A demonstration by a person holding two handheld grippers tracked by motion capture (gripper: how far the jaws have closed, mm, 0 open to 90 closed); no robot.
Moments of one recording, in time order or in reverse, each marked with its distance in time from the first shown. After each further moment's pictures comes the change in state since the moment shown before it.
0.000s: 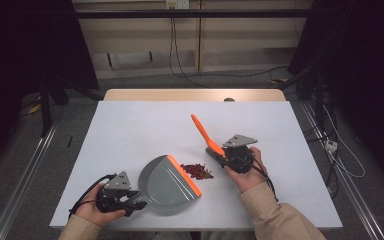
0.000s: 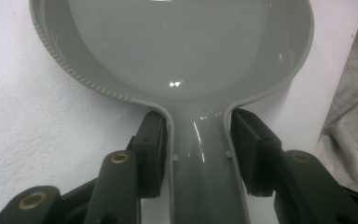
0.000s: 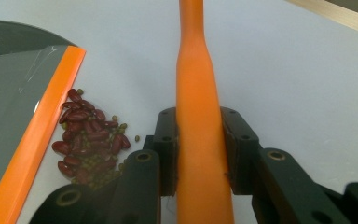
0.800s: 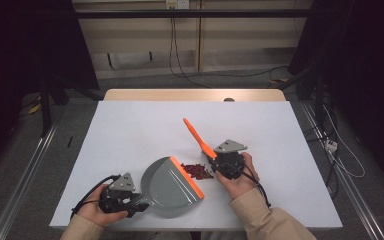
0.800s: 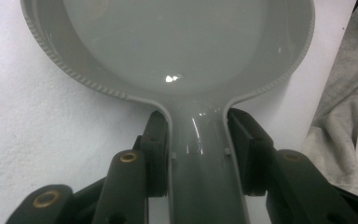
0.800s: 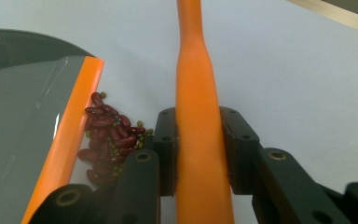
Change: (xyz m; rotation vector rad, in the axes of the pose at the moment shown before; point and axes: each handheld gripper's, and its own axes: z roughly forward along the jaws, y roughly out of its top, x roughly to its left) left arm -0.006 0.006 0.004 0.036 -0.020 0.015; right arm 0.030 0.001 0.004 -0.006 -0.043 0.002
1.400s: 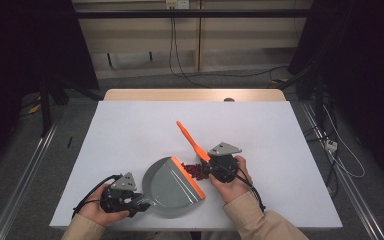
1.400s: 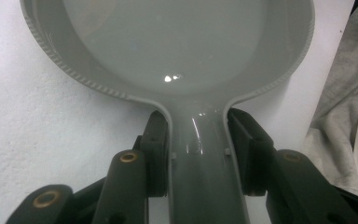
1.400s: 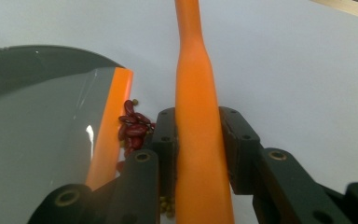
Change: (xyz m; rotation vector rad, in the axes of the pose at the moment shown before) left arm -0.001 0.002 0.002 -0.006 -0.005 -0.011; right arm 0.020 0.003 0.002 -0.012 0.034 0.048
